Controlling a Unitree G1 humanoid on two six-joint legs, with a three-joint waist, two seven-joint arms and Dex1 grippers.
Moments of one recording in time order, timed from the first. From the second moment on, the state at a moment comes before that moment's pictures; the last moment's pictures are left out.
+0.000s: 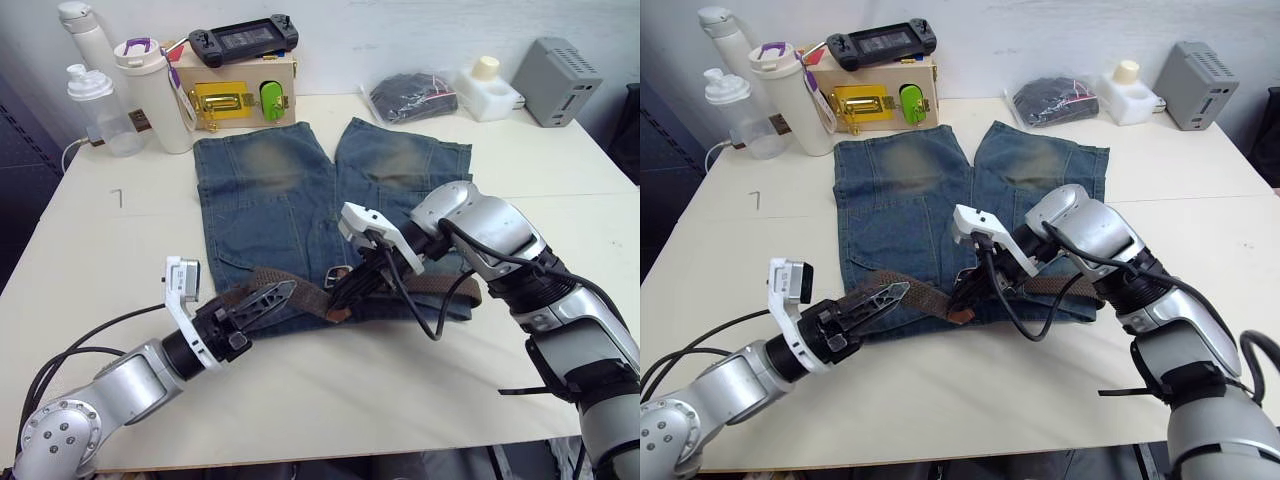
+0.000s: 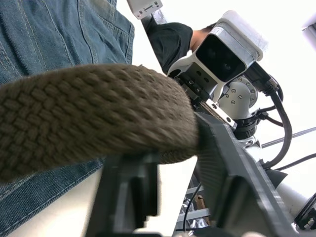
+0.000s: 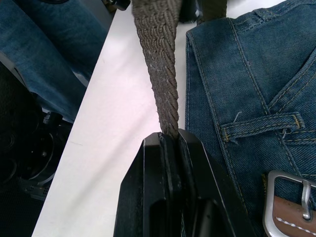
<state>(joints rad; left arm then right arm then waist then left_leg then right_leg) 0.10 0.71 0.14 -0.65 -1.88 0.66 0.08 -1.06 -0.60 0.54 0.10 0.41 0.81 1.56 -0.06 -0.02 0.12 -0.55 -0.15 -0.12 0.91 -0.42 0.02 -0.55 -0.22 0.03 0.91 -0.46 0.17</state>
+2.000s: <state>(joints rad) 0.14 0.65 0.17 -0.74 -1.62 0.56 0.55 -0.33 -0.78 -0.03 -0.47 0.46 0.50 1.04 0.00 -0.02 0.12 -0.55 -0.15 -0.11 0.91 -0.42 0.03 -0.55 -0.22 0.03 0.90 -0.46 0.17</state>
